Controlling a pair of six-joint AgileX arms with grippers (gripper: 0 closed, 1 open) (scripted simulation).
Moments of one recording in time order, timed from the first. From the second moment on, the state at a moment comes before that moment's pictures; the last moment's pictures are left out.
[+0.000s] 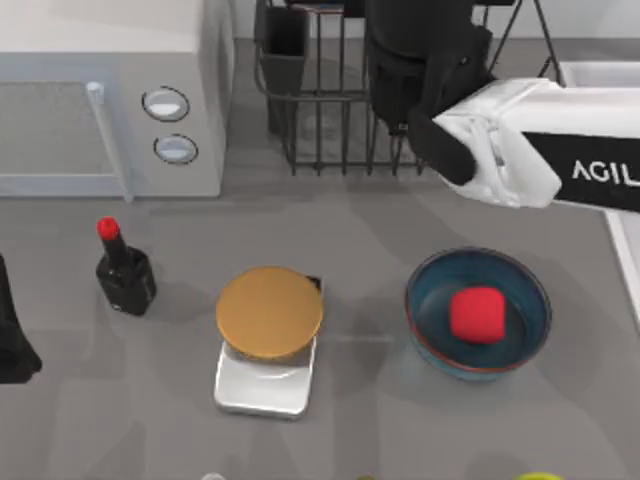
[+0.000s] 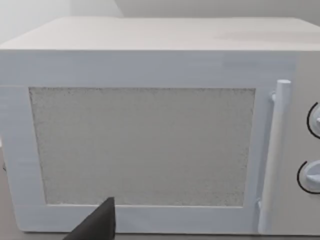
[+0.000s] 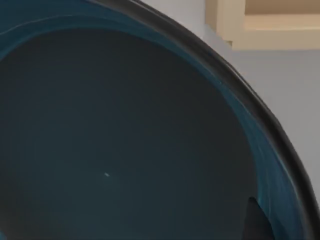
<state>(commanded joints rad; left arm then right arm) 0.00 0.00 0.00 0.00 0.00 0.00 0.66 2.00 1.39 0.61 0.69 0.02</state>
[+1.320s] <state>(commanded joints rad) 0.00 0.00 0.00 0.00 0.00 0.00 0.63 2.04 1.33 0.70 0.67 0.02</state>
